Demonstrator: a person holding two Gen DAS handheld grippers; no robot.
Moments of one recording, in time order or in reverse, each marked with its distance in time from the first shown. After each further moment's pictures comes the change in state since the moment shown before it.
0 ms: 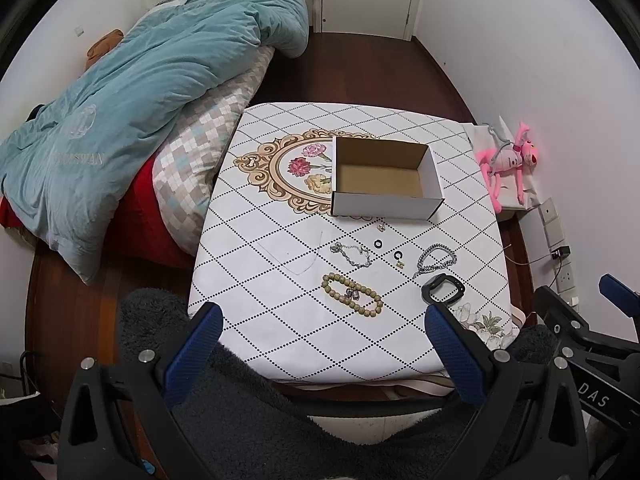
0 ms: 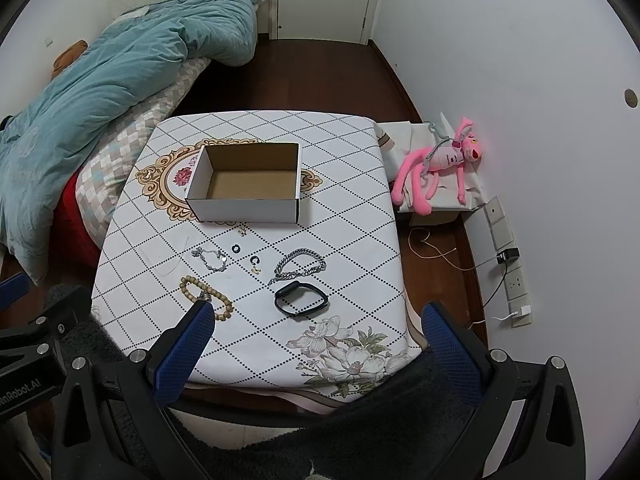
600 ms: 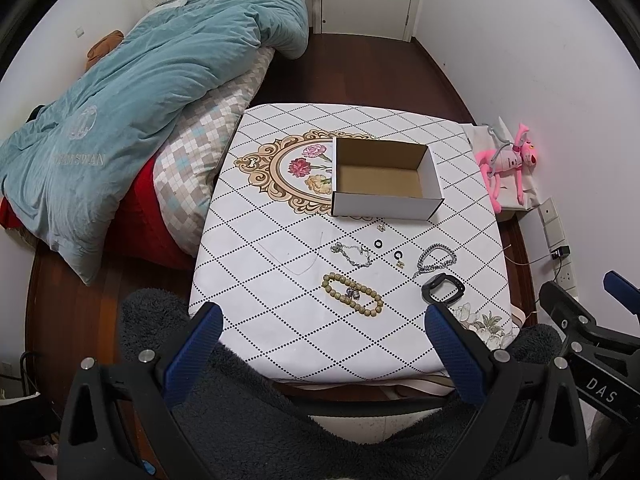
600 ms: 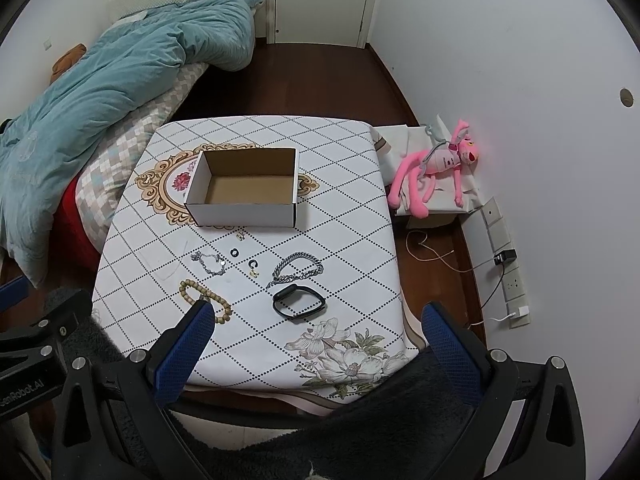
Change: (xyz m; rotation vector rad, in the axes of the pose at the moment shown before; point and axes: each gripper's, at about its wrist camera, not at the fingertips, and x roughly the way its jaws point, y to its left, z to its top) left arm -0.001 0.000 0.000 -0.001 -0.001 0.001; right arm -0.005 -0.005 0.003 0.006 -0.013 -0.001
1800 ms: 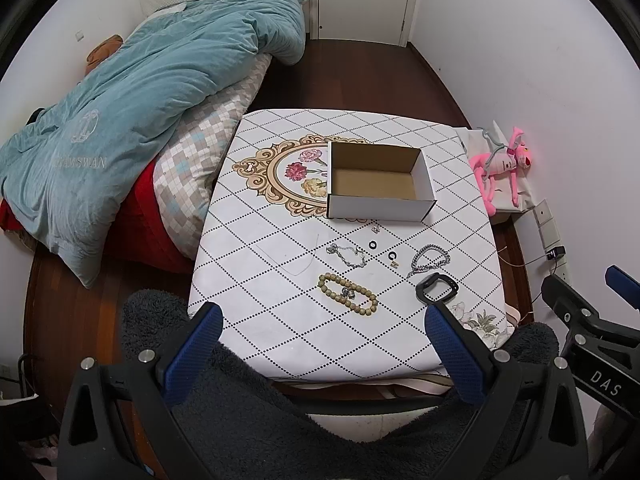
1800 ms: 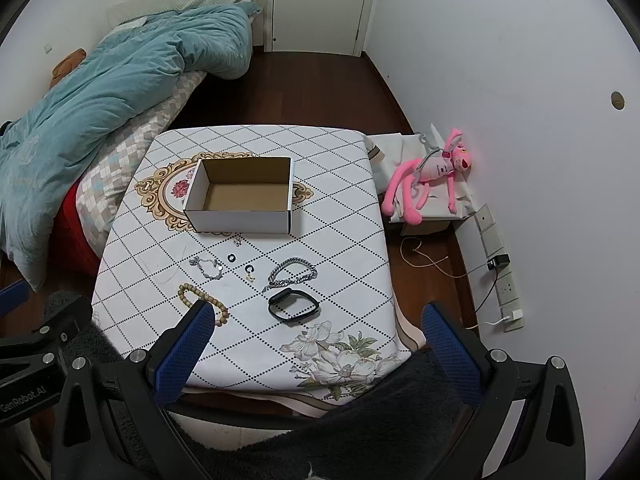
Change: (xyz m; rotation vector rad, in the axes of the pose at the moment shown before) left arm -0.010 -0.008 -0.004 0.008 -0.022 -0.003; right arm -0.014 -0.005 -0.003 0.002 -0.034 -0.012
